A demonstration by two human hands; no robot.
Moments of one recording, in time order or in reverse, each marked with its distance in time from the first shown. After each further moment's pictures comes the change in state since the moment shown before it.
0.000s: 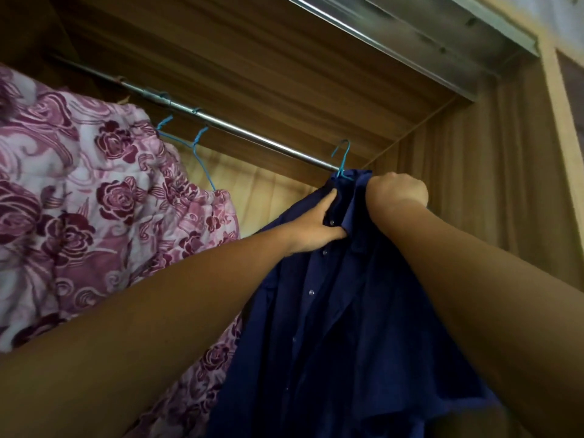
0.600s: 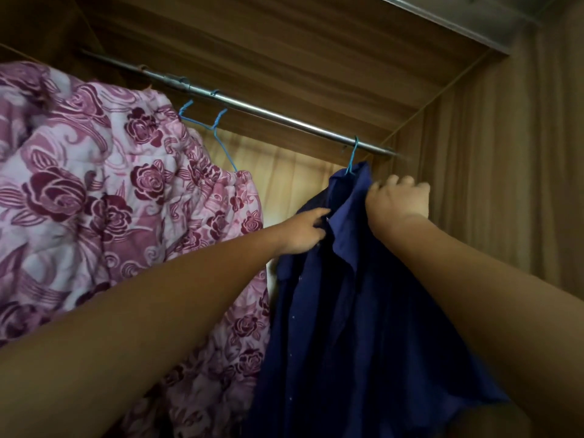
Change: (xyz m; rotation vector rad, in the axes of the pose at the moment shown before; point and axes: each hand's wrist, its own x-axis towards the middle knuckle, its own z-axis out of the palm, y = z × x) left_hand -0.051 -0.033 -0.008 0.230 0.029 -0.156; right_hand -0.050 -0.031 0.032 -0.055 -0.040 -0.090
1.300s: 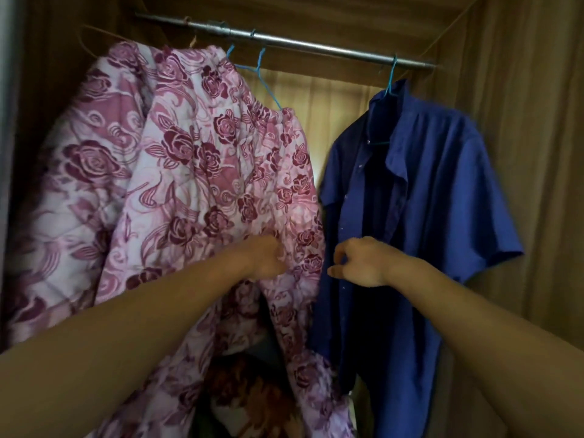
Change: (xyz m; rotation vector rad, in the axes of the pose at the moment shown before) left_hand -0.250 -0.058 -0.029 0.630 -0.276 -0.434; right_hand -0.212 -0.081 -0.004 0.800 -0.722 -0.518
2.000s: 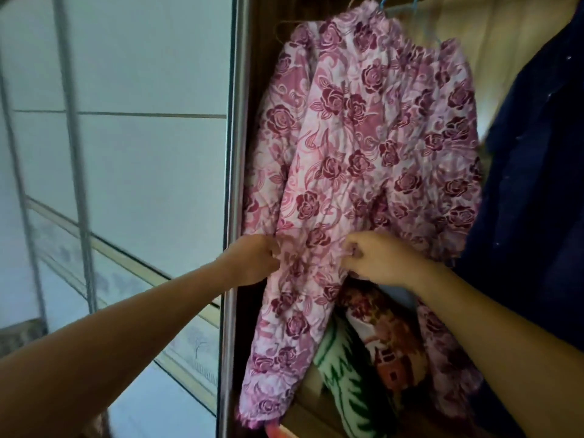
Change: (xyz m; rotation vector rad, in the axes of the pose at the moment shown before) left_hand -0.287 -0.048 0.015 0.139 0.220 -0.511; right_hand -0.051 -0.141 0.098 0.293 -0.007 -0.592
